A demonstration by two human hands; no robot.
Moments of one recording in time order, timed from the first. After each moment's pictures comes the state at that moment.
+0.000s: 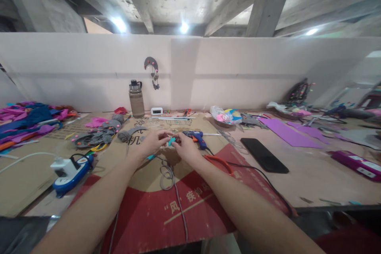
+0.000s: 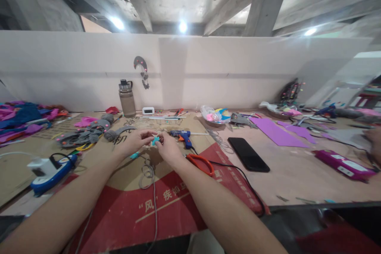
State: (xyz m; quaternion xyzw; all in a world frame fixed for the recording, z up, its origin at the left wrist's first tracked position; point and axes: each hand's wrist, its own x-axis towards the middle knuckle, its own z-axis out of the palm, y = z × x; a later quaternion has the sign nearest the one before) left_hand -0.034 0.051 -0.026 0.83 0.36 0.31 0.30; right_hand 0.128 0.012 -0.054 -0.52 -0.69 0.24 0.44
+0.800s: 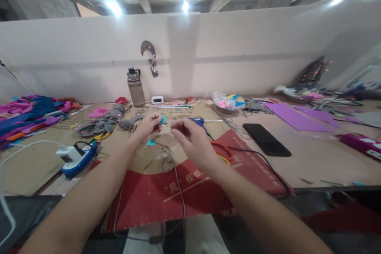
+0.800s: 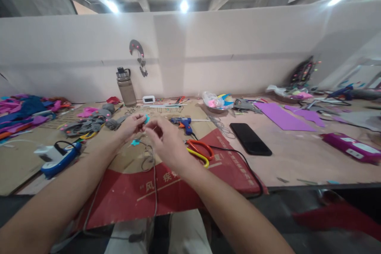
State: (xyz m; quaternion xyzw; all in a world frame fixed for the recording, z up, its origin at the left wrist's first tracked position) left_hand -0.038 0.054 -0.026 0.62 0.36 0.43 0.55; right_hand 0.139 -0.079 0.008 -0.39 -0.71 0.23 0.53
